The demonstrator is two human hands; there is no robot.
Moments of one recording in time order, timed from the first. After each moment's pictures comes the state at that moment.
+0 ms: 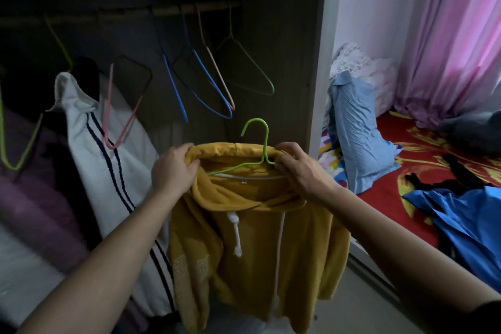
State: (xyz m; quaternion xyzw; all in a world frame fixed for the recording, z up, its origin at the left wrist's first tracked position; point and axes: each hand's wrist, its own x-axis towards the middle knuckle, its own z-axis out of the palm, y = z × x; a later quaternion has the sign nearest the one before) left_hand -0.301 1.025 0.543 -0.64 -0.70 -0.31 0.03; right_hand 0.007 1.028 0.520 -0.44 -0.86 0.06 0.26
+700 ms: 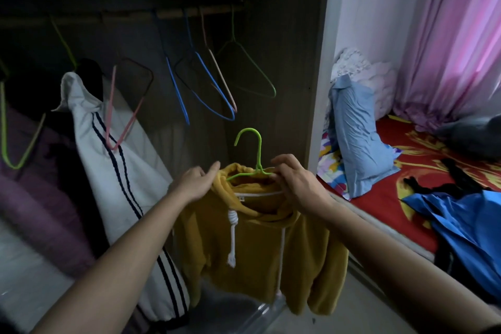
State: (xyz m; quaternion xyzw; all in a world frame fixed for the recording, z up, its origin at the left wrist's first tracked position) left_hand -0.284 1.027 0.530 -0.61 -0.75 -0.16 -0.22; right_hand -0.011 1.008 0.511 -0.44 -0.84 0.10 0.30
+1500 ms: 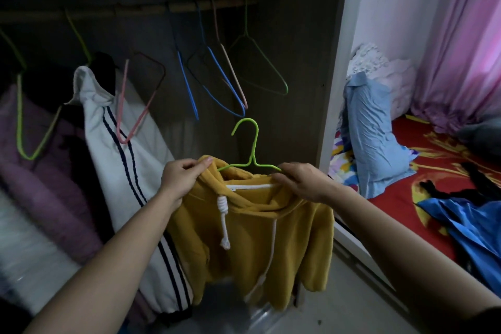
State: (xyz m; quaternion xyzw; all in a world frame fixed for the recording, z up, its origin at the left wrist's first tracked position) left_hand -0.318 1.023 0.518 -0.50 -0.67 -0.47 -0.29; right_hand -0.010 1.042 0.521 -0.49 -0.84 0.20 0.13
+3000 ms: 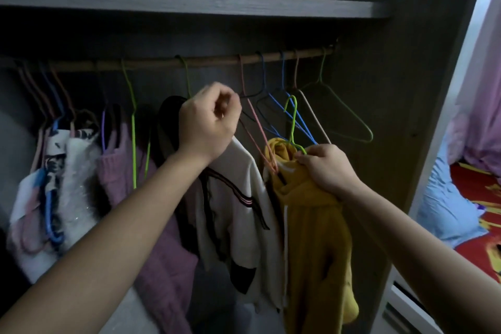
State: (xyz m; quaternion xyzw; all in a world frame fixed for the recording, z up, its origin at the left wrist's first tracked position) left_hand -0.423 1.021 0.706 -0.65 -0.43 -0.61 0.18; right_hand -0.196 1.058 0.647 -0.55 -0.69 0.25 0.39
